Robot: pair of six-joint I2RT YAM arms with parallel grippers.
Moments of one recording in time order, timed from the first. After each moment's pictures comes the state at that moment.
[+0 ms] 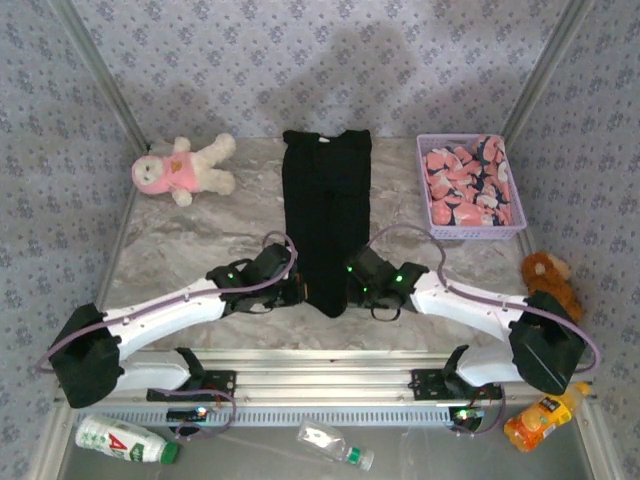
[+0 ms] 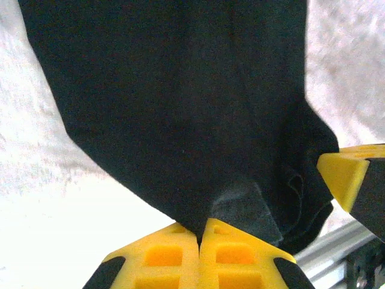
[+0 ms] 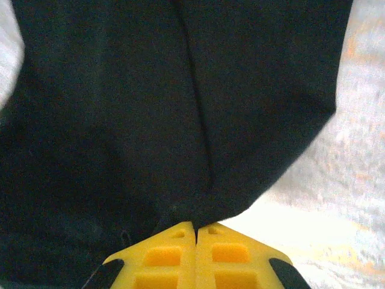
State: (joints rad) left arm -0.91 1.22 0.76 -0.45 0.03 -0.90; right arm 0.86 1.31 0.78 -0.51 0.01 0.90
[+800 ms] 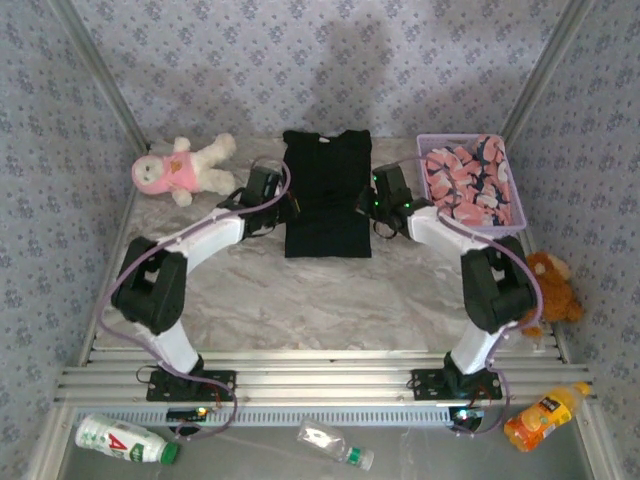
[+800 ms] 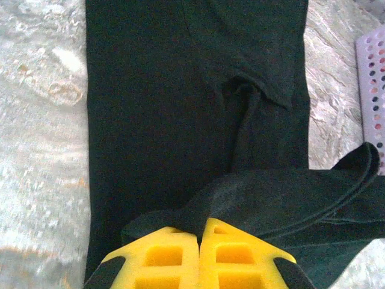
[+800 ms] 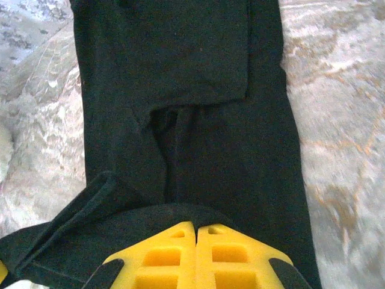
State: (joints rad) left arm -0.48 1.76 1.22 -0.21 0.09 -0.70; right arm 0.41 1.75 1.19 -0.15 -0.04 0.74
